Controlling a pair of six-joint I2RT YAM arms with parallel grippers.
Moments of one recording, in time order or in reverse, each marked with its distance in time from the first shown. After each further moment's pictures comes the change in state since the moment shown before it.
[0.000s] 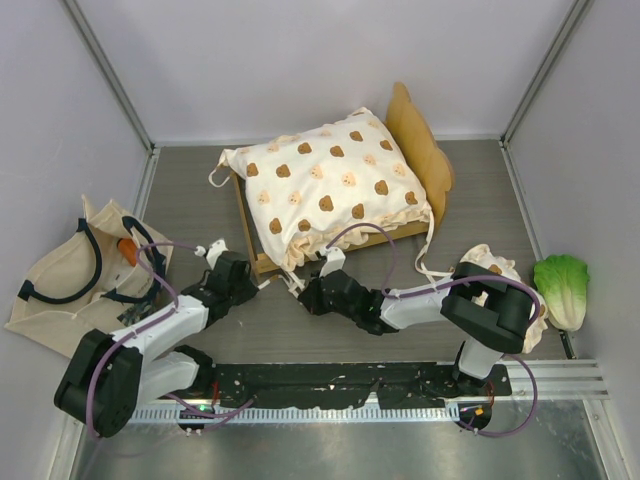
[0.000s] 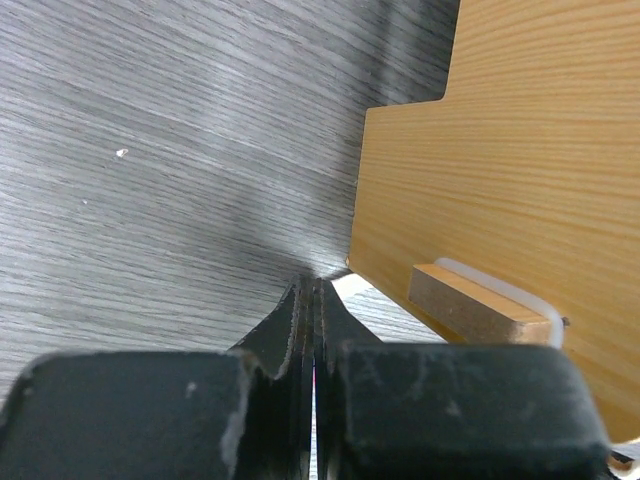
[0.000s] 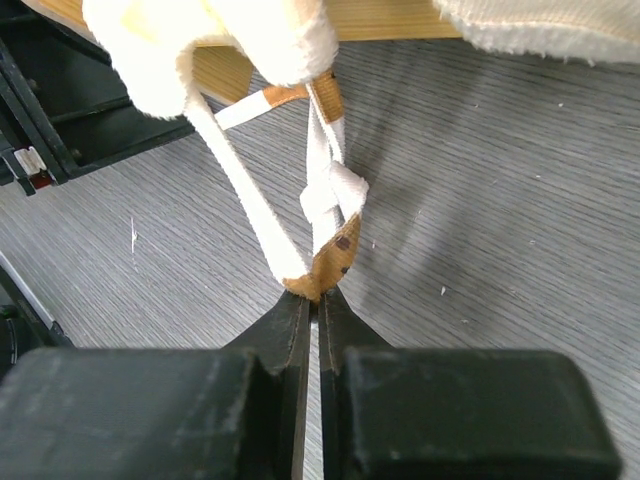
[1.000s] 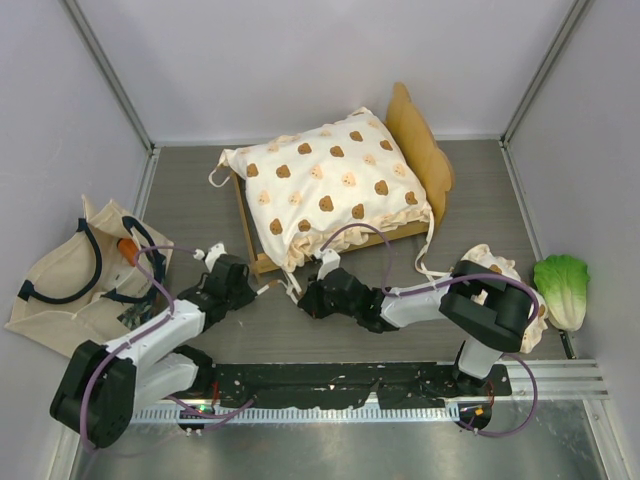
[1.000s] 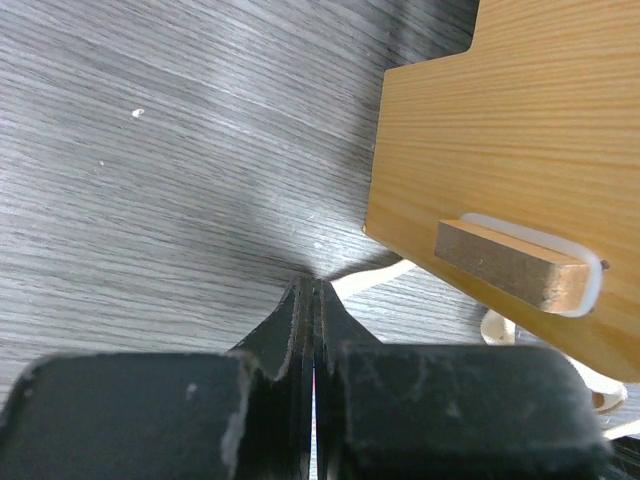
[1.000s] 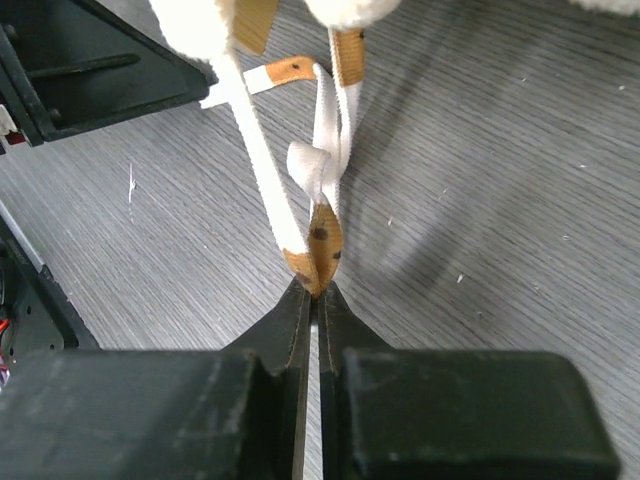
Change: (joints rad) left arm 0.000 -0.060 -0.010 -0.072 0.023 0.003; right arm -0.021 0.007 -0.003 -0.013 -0.124 -0.078
